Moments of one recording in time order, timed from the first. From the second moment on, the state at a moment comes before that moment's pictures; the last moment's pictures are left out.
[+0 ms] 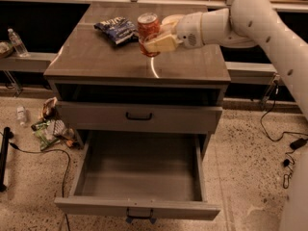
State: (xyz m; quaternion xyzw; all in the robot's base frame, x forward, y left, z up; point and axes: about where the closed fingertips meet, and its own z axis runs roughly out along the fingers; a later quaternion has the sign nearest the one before) arm 0.709 -0.012 0.930 -0.50 0.63 0.30 0.50
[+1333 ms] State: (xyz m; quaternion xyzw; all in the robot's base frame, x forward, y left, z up) arm 0.758 -0.001 0.880 -0.44 0.67 0.30 0.51
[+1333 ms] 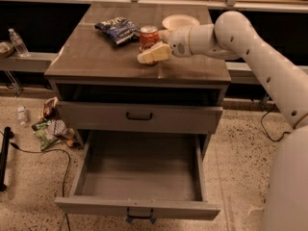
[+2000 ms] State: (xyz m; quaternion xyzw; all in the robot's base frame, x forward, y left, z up) arm 0.757 -0.001 0.876 -0.44 0.67 0.30 0.51
